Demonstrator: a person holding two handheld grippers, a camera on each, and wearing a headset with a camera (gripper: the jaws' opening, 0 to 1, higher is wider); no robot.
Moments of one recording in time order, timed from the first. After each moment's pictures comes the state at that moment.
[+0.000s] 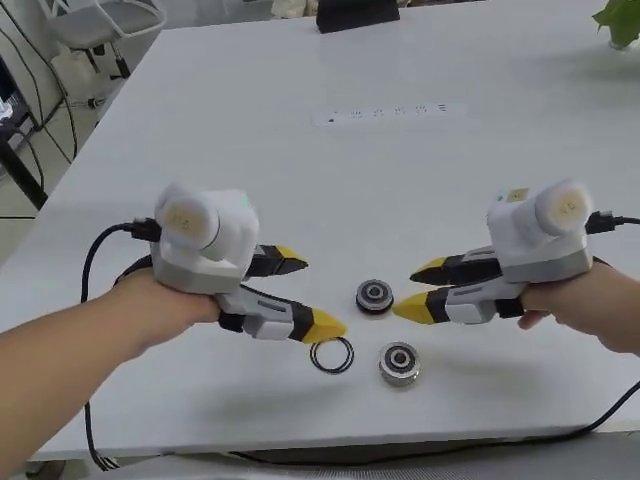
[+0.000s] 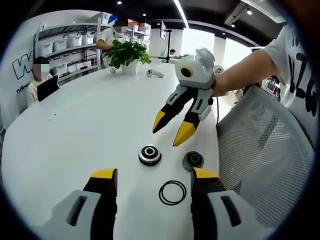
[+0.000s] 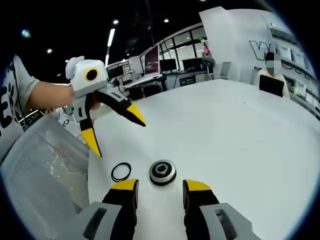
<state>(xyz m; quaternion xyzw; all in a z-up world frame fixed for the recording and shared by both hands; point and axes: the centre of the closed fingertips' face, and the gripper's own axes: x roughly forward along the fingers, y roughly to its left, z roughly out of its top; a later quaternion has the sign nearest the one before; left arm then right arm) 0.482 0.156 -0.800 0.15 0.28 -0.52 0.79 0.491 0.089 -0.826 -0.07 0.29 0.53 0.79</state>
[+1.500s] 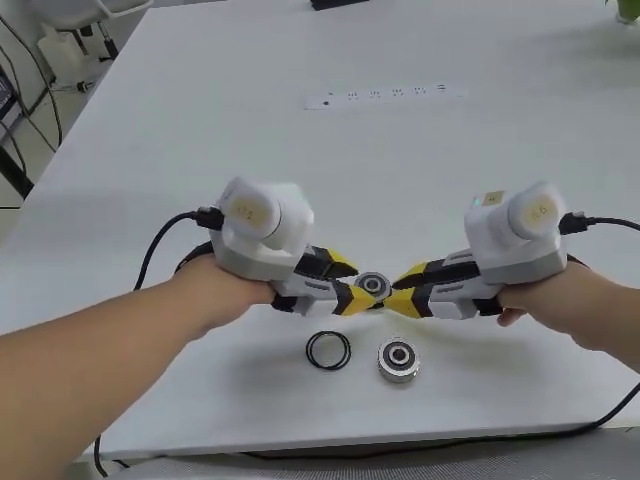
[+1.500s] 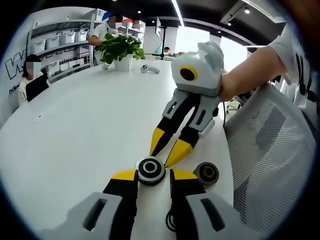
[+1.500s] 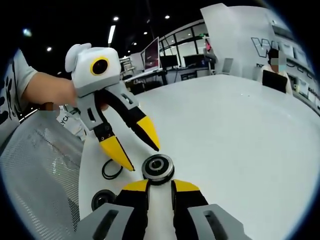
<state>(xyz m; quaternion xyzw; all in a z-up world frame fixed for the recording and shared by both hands) 0.507 0.111 -0.832 0.16 0.29 -0.54 0.77 0.501 0.098 -0.850 -0.07 0.30 0.53 0.79</state>
